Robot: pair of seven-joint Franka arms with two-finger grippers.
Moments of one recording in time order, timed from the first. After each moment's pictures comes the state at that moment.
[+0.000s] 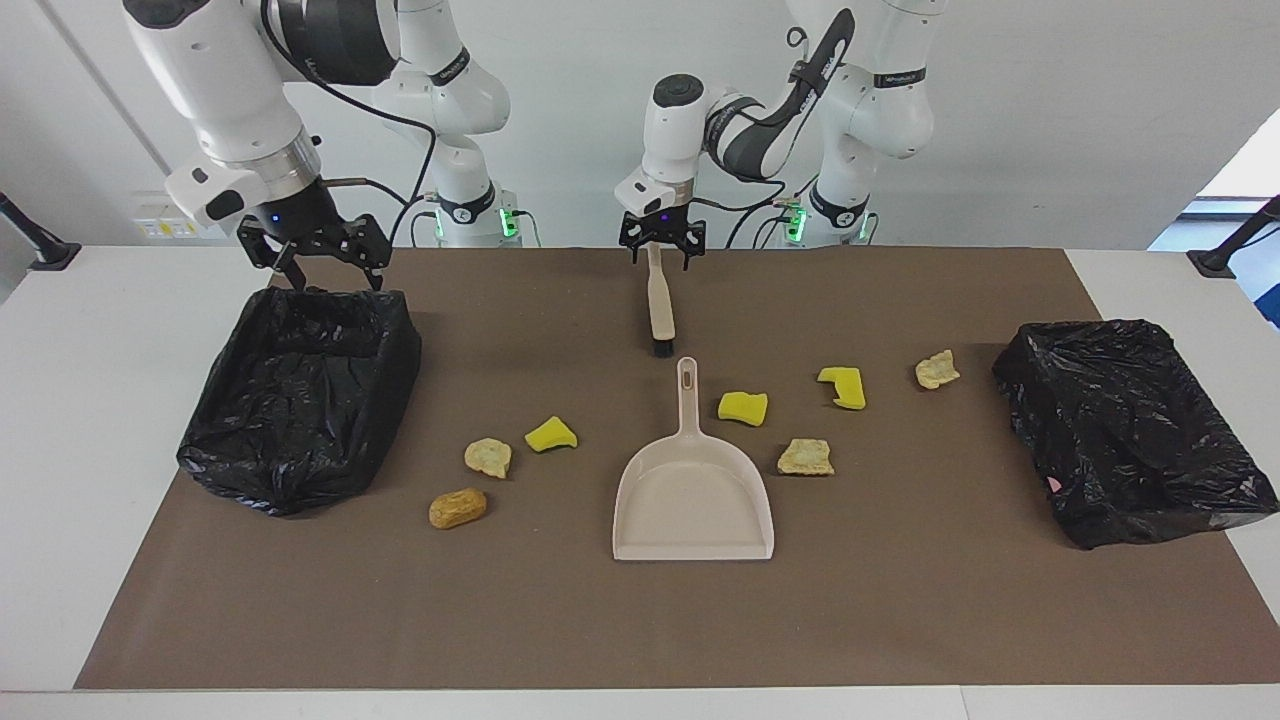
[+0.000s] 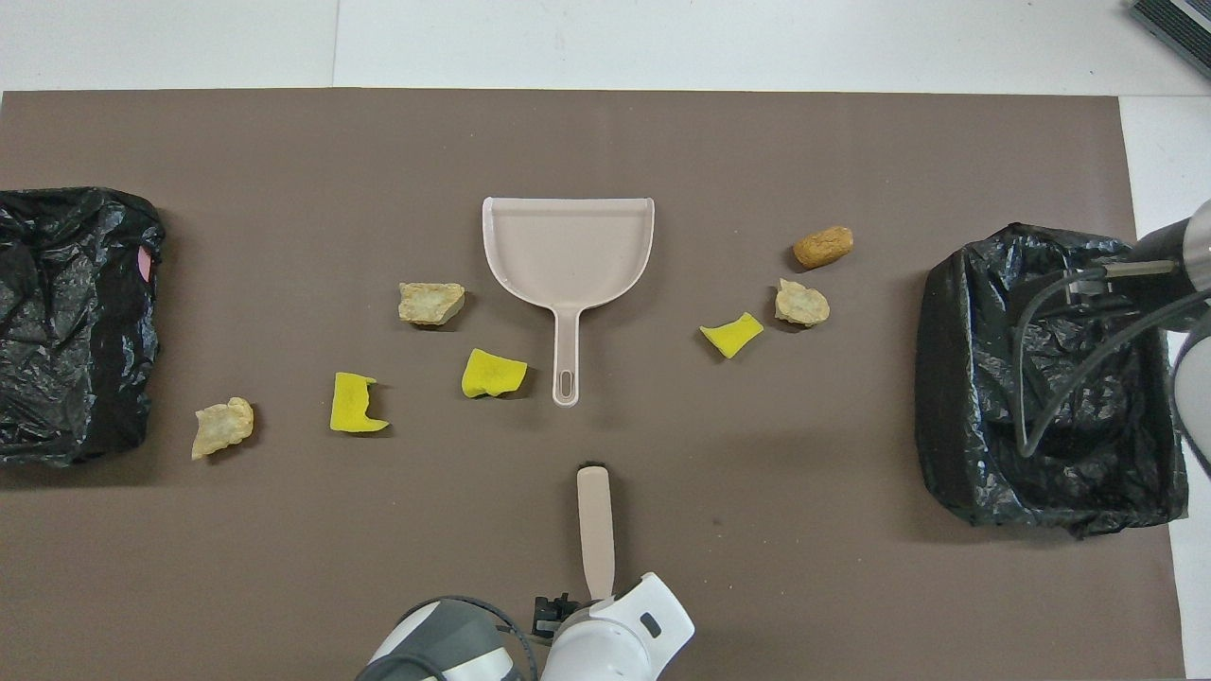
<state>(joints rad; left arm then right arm) -1.01 -0.08 -0.07 -2.43 -0.03 2.40 -0.86 -0.03 0.02 0.04 -1.63 -0.01 1.64 0.01</state>
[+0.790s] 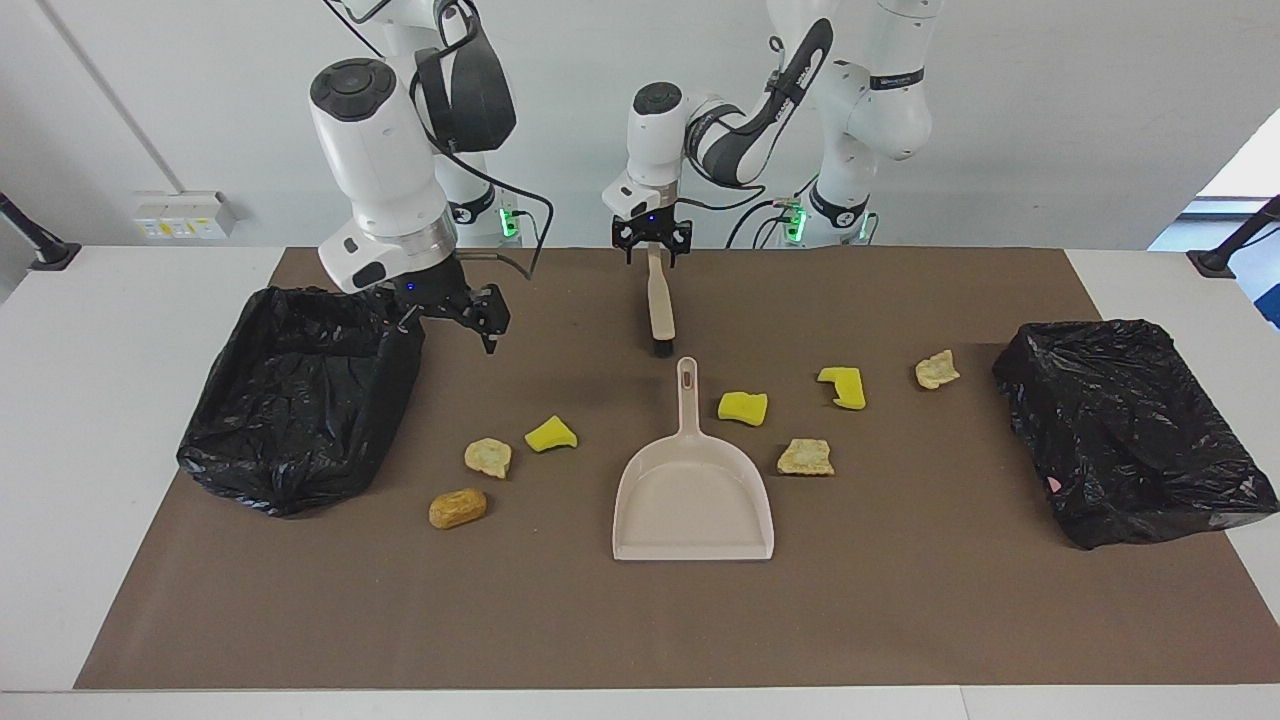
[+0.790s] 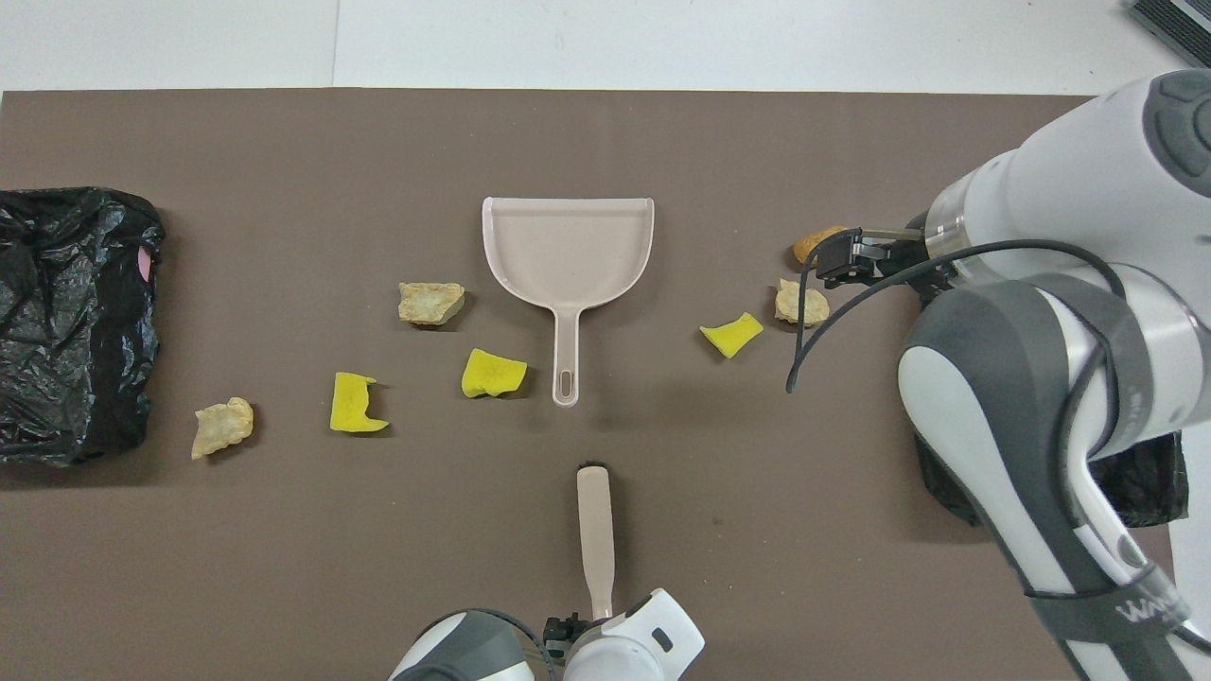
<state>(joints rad) -1.05 -0.07 -0.07 -2.42 -0.03 2.36 -0.94 0.12 0.14 0.10 -1.64 0.01 1.82 0.36</state>
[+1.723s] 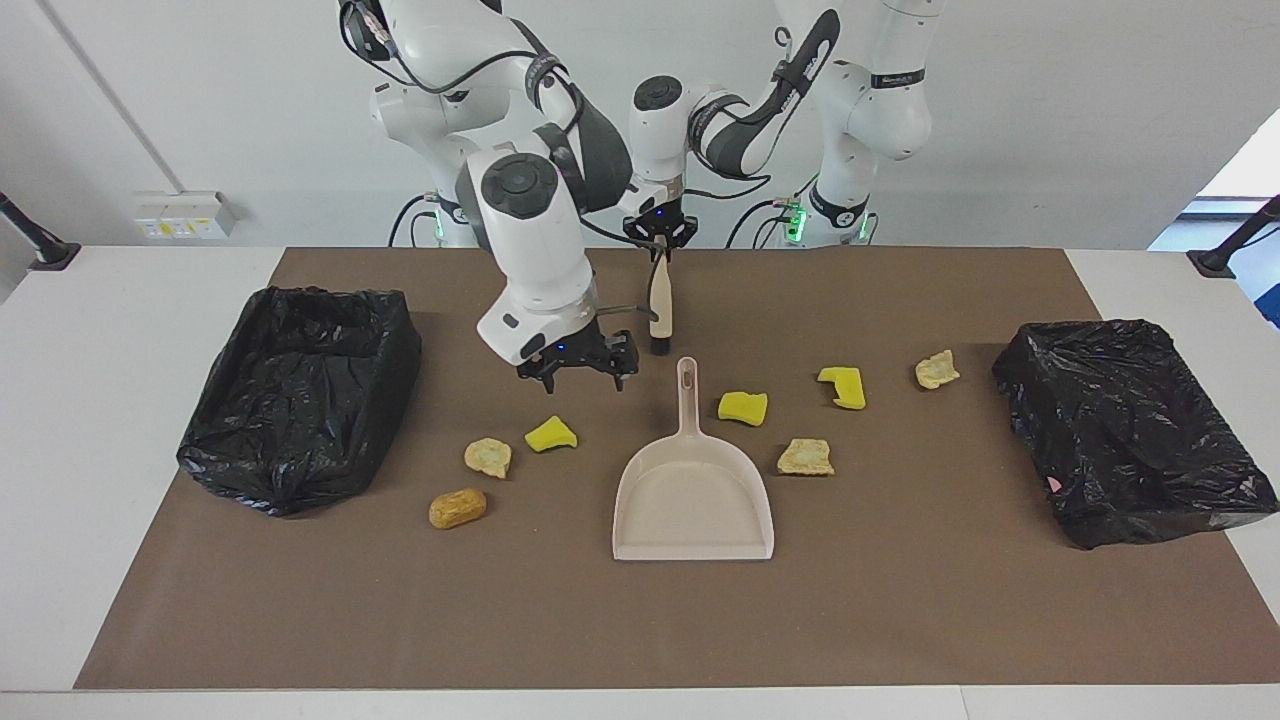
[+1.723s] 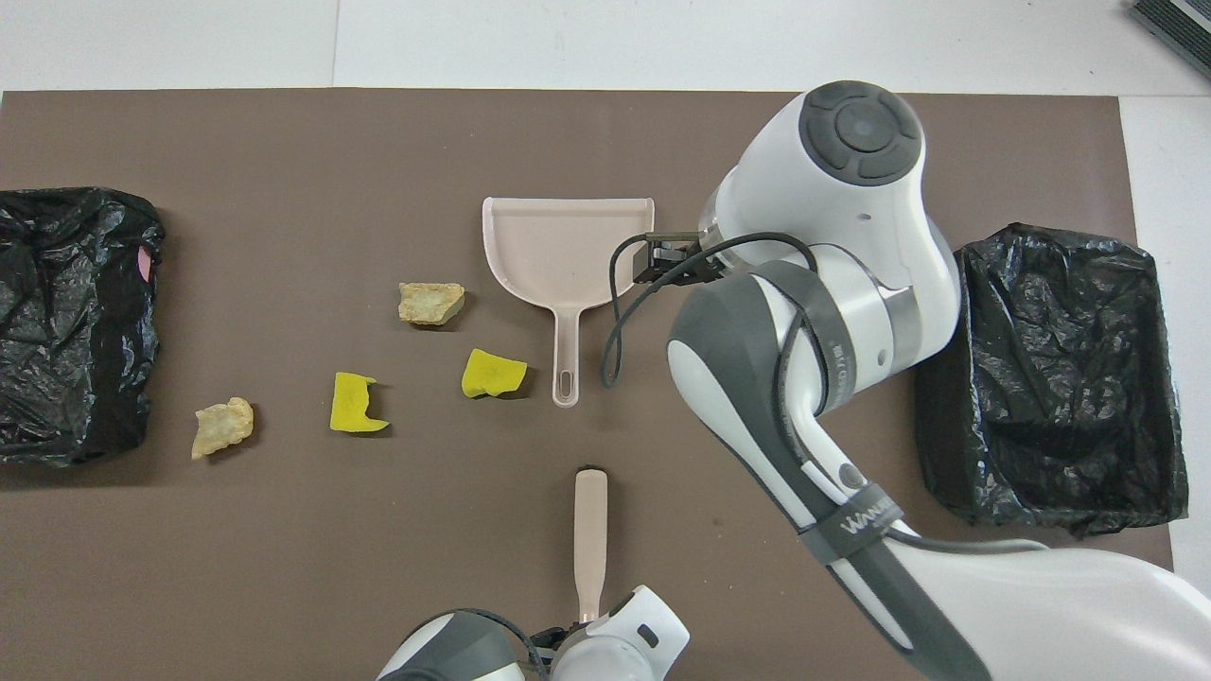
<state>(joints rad) -1.04 -0.11 -0.05 -2.41 -0.03 2.21 -0.98 0.34 0.43 0.11 -1.41 0.06 1.87 0.46</state>
